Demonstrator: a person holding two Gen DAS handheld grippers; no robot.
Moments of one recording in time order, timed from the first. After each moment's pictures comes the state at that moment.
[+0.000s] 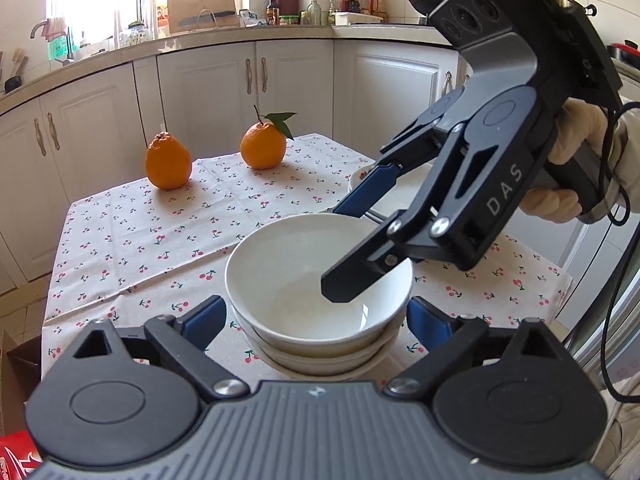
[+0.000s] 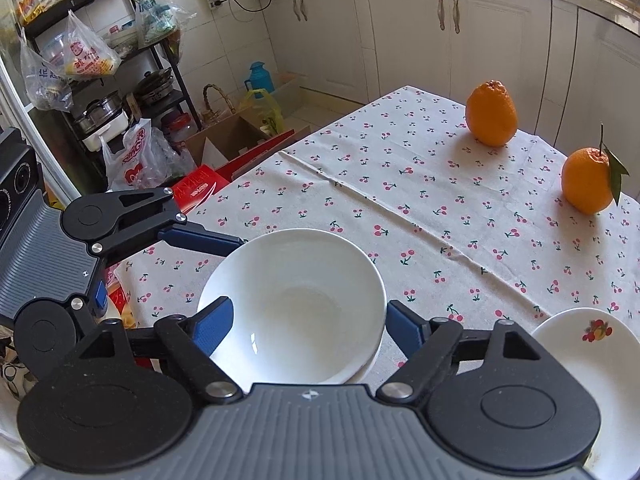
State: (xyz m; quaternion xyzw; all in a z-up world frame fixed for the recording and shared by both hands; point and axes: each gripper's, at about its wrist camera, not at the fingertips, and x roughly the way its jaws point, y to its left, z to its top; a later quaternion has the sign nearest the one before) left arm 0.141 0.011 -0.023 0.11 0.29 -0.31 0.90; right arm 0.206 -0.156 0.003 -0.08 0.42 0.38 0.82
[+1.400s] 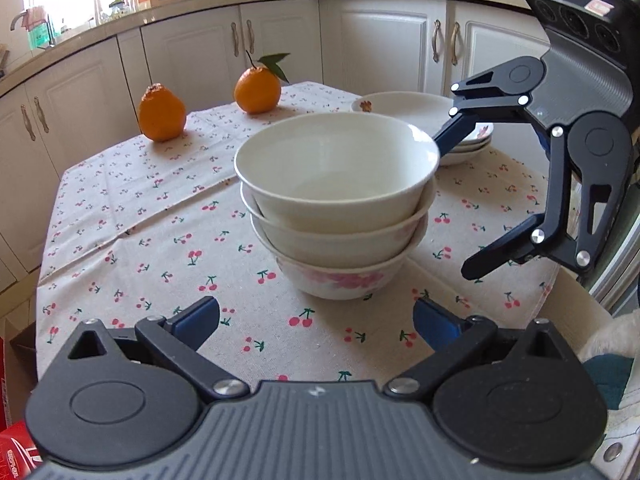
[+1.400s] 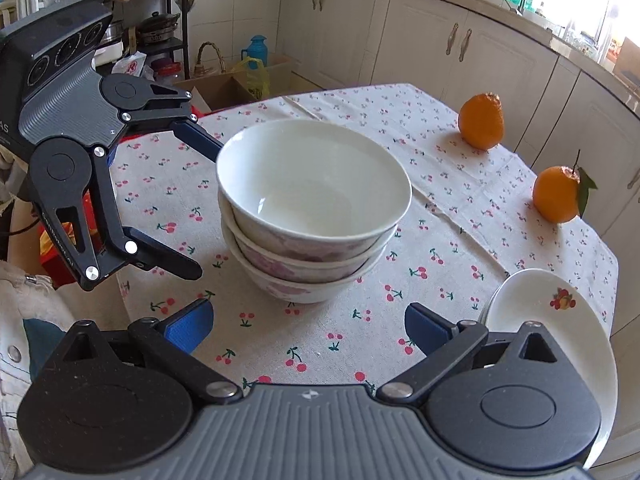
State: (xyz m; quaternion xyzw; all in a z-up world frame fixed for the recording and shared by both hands) left arm 0.142 0.034 -0.071 0.16 0.34 -0.32 0.87; right arm 0.138 -0.159 -0.055 -0.22 0.39 0.34 0.83
